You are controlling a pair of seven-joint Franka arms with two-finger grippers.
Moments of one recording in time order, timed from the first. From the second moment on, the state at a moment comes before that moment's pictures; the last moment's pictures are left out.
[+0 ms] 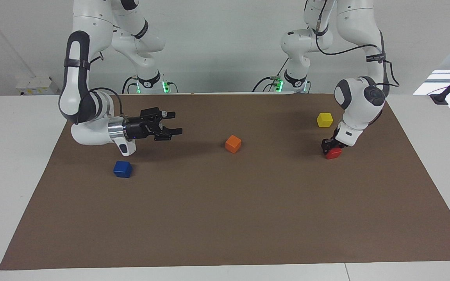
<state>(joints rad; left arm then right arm) 0.06 0.10 -0.05 -2.26 -0.02 2.32 -0.19 0.01 0.27 -0.09 -2.08 1.64 1.38 -0.74</state>
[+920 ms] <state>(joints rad) 0.01 -0.07 -0.08 -1.88 -0.70 1.69 -1.18 0.17 0.36 -0.08 -2.08 1.90 1.18 -0.86</state>
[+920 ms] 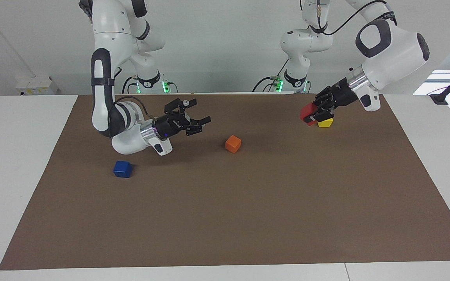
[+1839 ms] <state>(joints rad) -0.30 -0.14 -0.14 -2.11 -1.20 2.19 -1.45 0.26 0.43 -0.08 -2.08 1.94 1.17 -0.83</state>
